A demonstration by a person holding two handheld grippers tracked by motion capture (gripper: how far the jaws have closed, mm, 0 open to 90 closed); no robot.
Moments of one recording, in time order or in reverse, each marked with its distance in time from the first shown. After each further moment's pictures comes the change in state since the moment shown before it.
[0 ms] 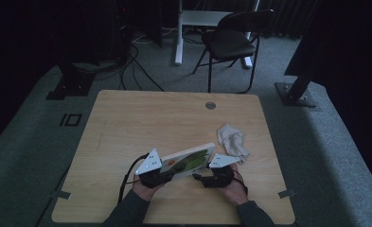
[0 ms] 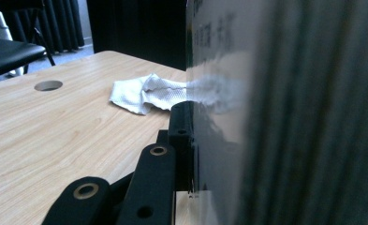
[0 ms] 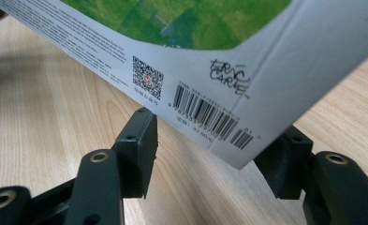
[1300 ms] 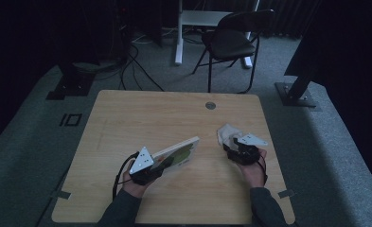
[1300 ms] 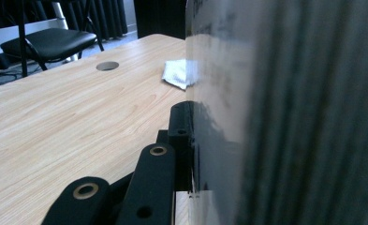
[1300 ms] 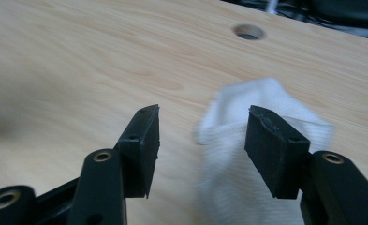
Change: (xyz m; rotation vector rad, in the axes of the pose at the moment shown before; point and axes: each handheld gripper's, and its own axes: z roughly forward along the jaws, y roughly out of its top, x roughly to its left) left arm 0.017 -0.010 -0.017 0.074 0.167 0.026; right arm -0.086 0.001 -0.048 -0.030 -0.491 0.188
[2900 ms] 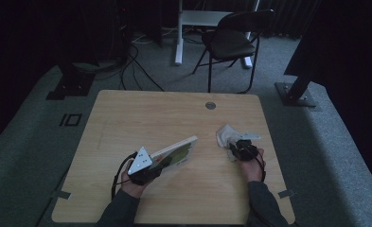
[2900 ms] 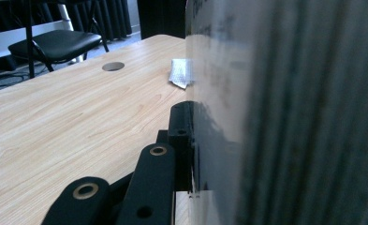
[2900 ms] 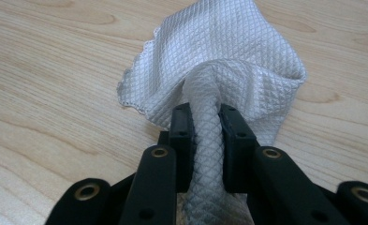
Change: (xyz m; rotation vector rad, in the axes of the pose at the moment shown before) left arm 0.002 0.000 -0.005 -0.005 0.017 0.011; right arm -0.023 -0.019 0.041 0.207 -0.083 0.064
